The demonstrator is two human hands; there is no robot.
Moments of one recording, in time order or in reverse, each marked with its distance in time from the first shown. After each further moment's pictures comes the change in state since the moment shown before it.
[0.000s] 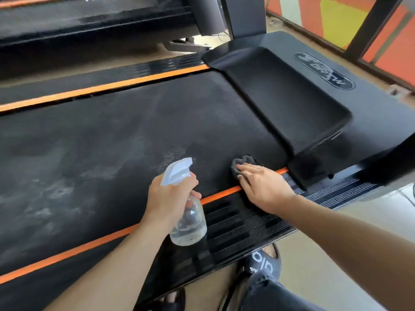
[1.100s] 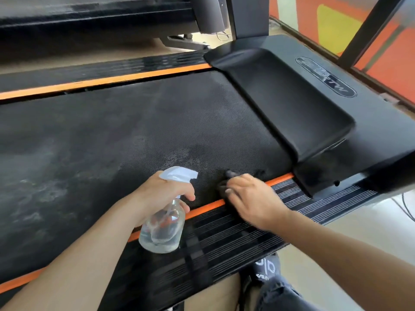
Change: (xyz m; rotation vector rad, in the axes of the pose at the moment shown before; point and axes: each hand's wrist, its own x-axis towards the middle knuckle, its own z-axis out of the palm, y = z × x) left_hand 0.035 0.018 -0.047 0.182 -0.402 -0.184; right_hand 0.008 -0.039 0.003 0.055 -0.021 -0.098
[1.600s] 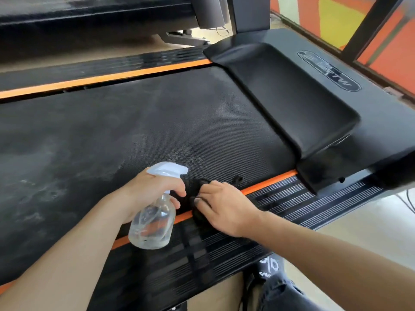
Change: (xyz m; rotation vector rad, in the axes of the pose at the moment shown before) left_hand 0.007 -0.006 -0.020 0.010 0.023 0.003; right_hand 0.028 -0.063 0.017 0.047 -0.078 -0.110
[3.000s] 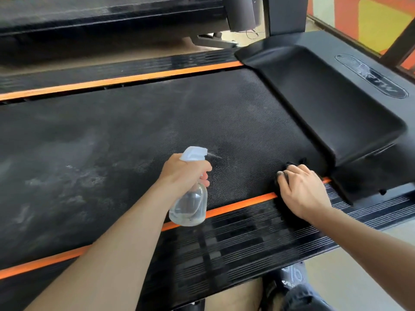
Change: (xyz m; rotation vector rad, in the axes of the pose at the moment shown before) left_hand 0.015 -0.002 0.002 -0.068 0.309 0.076; right_hand -0.029 0.091 -0.006 -0.231 0.281 0.480
